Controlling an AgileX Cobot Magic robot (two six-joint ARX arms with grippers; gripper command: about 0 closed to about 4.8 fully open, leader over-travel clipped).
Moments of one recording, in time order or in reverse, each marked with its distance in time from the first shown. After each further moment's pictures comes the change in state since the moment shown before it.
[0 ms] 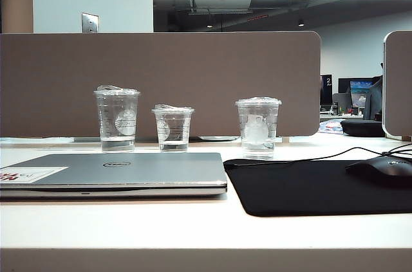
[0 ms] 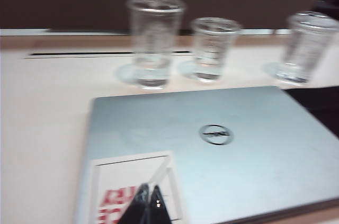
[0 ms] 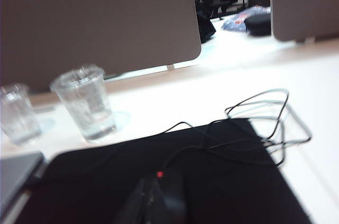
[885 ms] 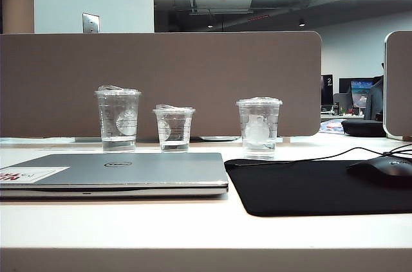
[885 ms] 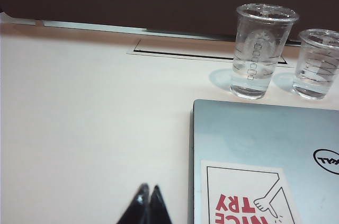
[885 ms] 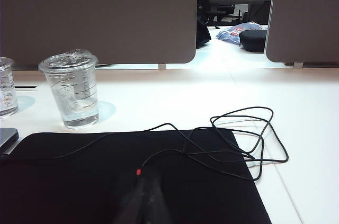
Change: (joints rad) left arm 0.315 0.000 0.000 0.000 0.003 0.000; right arm 0.000 0.000 0.000 0.000 0.000 -0.190
